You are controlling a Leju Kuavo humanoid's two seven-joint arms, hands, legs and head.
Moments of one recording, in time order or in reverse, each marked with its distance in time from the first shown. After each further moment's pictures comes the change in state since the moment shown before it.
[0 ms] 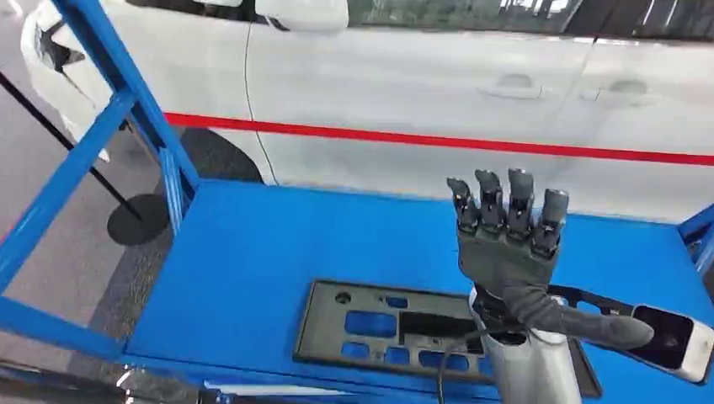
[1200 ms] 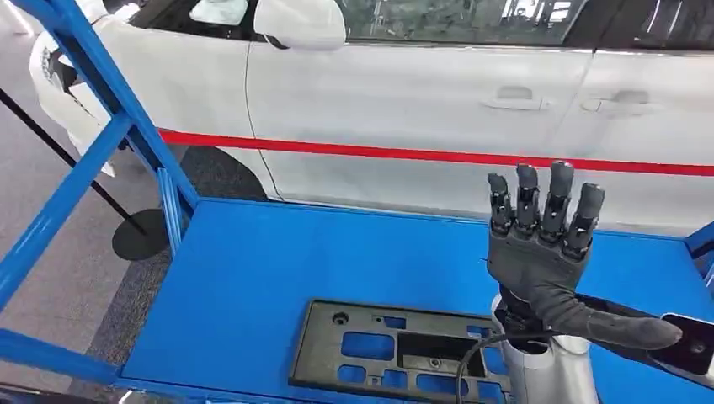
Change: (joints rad) left arm -0.020 -0.006 -0.148 0.005 -0.010 -0.005 -0.127; right arm 0.062 -0.020 -0.105 -0.011 -0.039 -0.016 0.000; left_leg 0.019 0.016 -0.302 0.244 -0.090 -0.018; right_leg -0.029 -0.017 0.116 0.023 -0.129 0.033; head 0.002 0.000
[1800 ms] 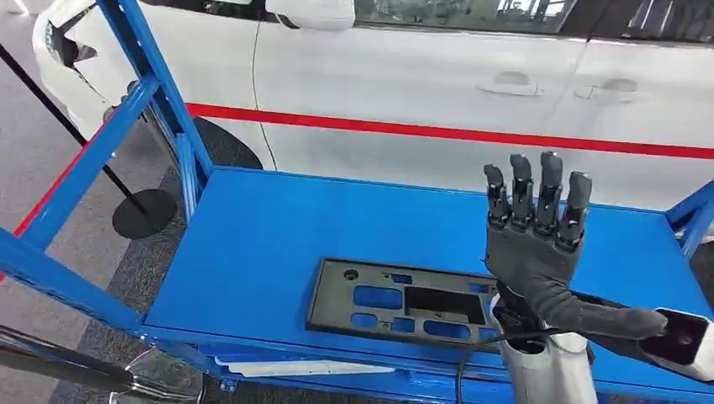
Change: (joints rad) left arm -0.008 -0.008 -0.008 0.000 0.001 0.007 -0.005; right arm -0.001 -0.043 0.027 0.034 0.015 -0.114 0.000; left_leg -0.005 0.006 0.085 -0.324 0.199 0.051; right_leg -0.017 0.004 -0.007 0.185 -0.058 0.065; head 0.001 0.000
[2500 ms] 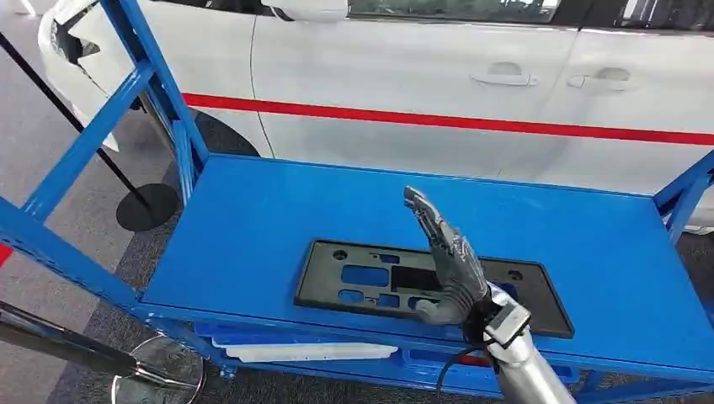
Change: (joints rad) left arm 0.015 -0.002 -0.018 0.002 -0.001 0.010 0.034; right arm 0.041 -0.148 0.242 0.281 0.444 -0.553 0.012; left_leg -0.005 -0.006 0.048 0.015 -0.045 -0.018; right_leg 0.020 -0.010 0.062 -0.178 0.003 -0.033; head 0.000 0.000
